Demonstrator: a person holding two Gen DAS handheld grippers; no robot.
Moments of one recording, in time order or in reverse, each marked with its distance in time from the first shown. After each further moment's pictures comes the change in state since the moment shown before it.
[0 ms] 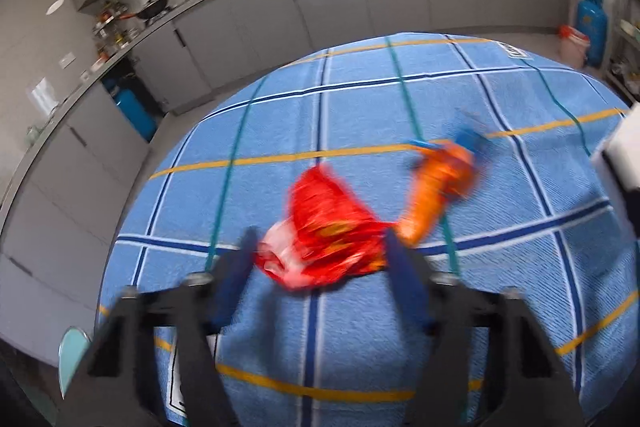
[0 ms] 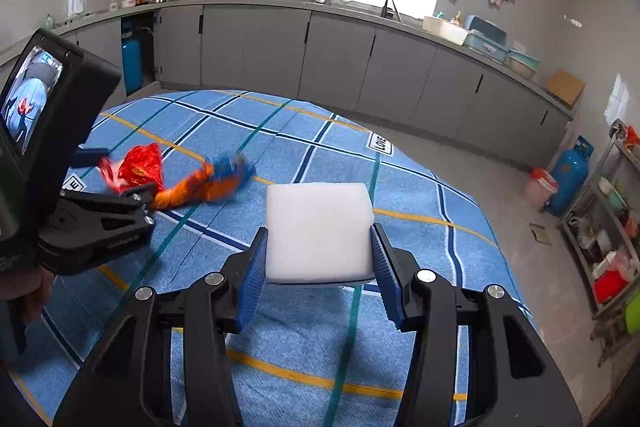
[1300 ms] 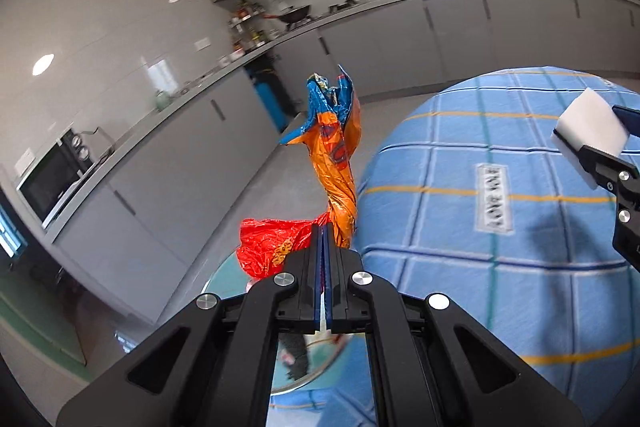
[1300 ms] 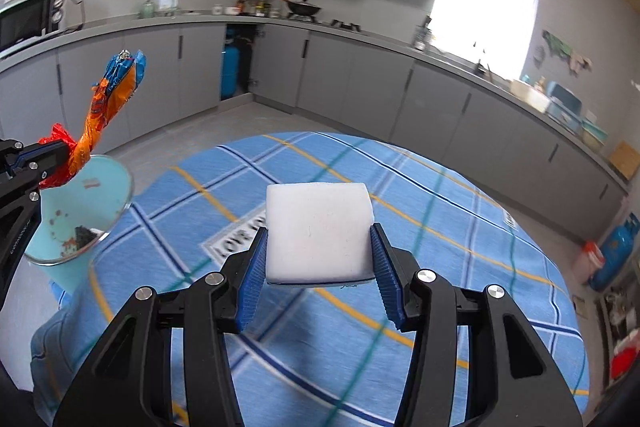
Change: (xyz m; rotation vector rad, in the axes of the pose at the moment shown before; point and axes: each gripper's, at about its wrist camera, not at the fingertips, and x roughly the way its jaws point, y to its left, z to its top) left arm -0.158 0.167 -0.148 -0.209 -0.096 0.415; right arm -0.076 0.175 0.019 -0.215 -0.125 0.242
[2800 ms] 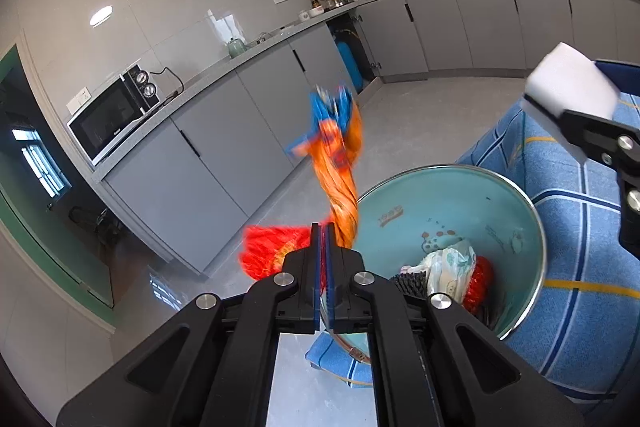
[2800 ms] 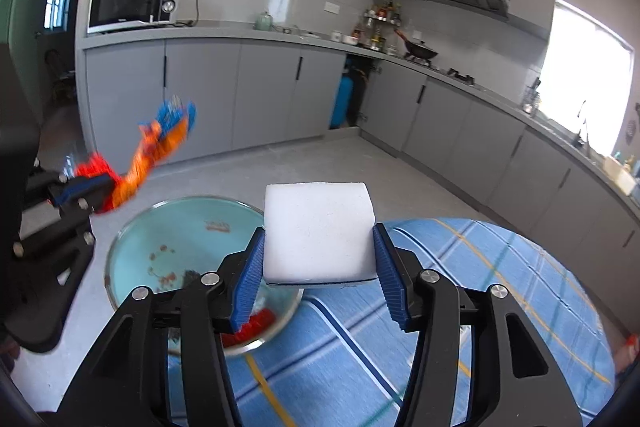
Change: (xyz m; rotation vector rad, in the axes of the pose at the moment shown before) left arm 0.038 0.122 -0.056 -0.129 0.126 0.215; right arm 0.010 0.145 0.066 -0.198 -0.115 0.327
